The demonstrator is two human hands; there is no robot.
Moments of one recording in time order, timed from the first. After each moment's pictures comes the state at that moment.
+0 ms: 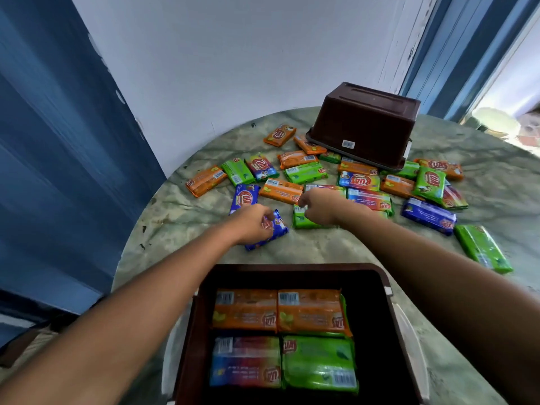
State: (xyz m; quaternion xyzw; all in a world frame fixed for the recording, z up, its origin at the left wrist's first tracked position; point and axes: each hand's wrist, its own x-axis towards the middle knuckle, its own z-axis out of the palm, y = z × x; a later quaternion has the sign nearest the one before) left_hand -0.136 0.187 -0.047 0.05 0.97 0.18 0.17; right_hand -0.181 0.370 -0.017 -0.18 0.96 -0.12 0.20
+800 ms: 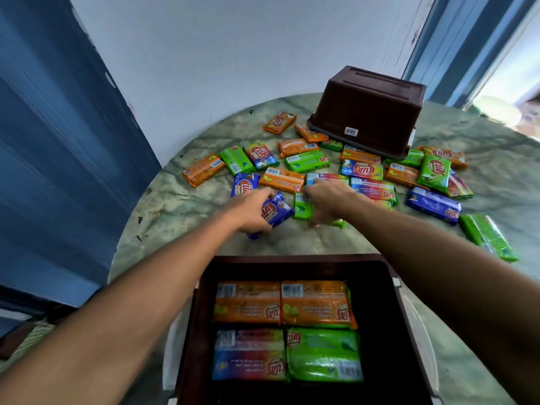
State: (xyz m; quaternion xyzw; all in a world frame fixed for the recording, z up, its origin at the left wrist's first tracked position) left_hand -0.145 0.184 -0.050 0.06 0.98 0.14 0.15; right_hand -0.195 0.373 -0.045 -0.26 0.95 0.11 0.12
